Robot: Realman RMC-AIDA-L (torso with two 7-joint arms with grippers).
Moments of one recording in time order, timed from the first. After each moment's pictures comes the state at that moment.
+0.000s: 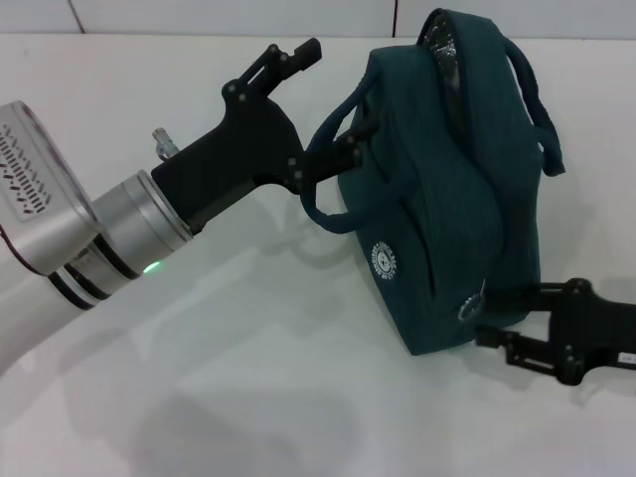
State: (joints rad) left arm -0.61 -2.11 1.21 0.08 0.89 1.56 -0.37; right arm 0.39 2.01 -0.97 -0.46 -1.72 -1.55 1.12
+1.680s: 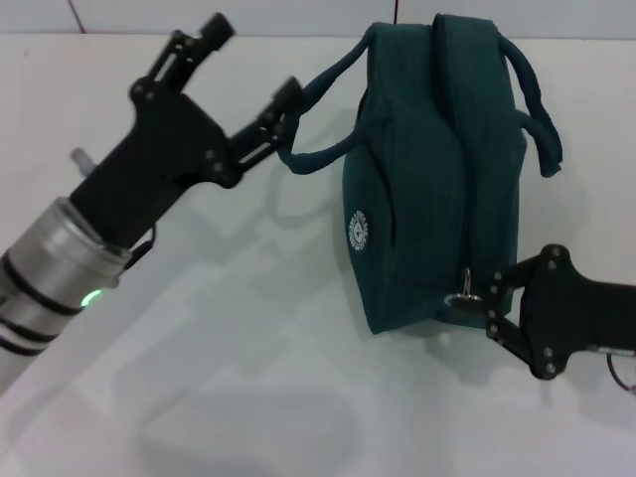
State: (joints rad) left arm -0.52 -2.11 1.21 0.02 0.74 1.78 -0.39; right arm 0.45 2.02 -1.05 -0.39 -1.57 -1.70 0.58
